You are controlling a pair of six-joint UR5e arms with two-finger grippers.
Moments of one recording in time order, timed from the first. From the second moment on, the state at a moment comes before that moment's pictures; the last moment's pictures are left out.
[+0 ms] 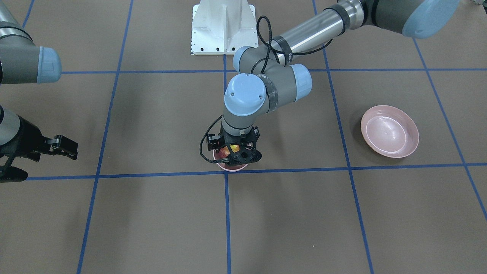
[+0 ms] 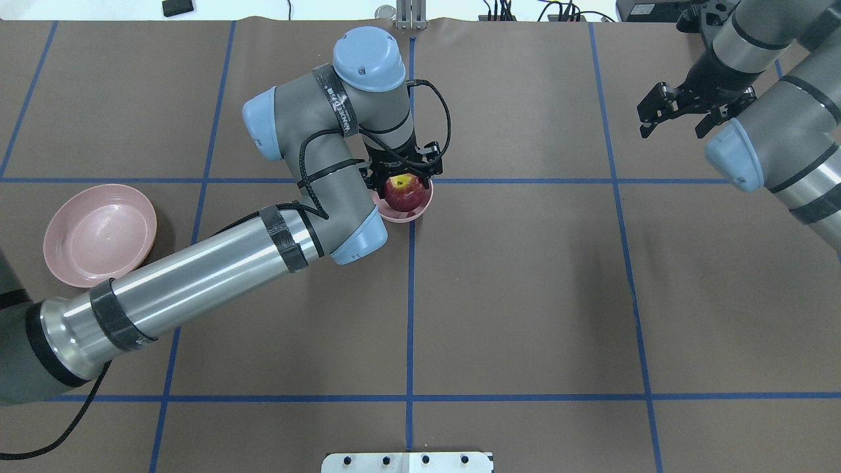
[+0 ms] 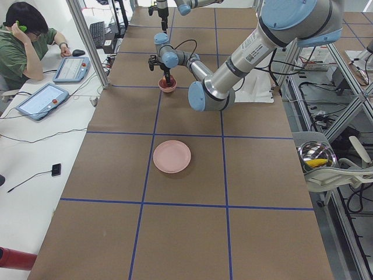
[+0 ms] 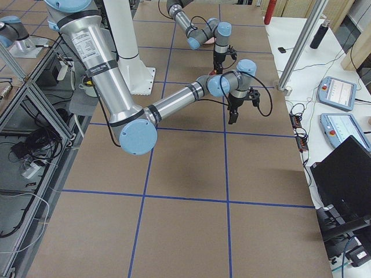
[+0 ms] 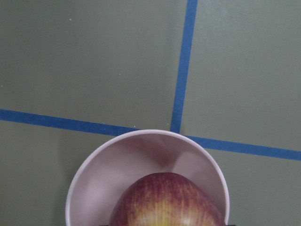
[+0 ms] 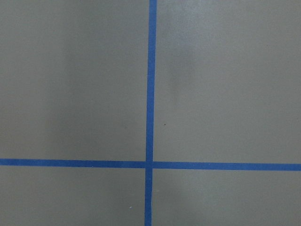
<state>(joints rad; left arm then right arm) -0.66 -2.59 -1.14 -1.77 -2.09 -1.32 1.09 -1.13 1.63 -1.67 2.28 0.61</state>
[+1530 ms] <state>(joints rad) -0.94 -2.11 -1.63 -1.71 -2.17 -0.83 1.26 -1.40 1.69 -1.66 2.18 0.31</state>
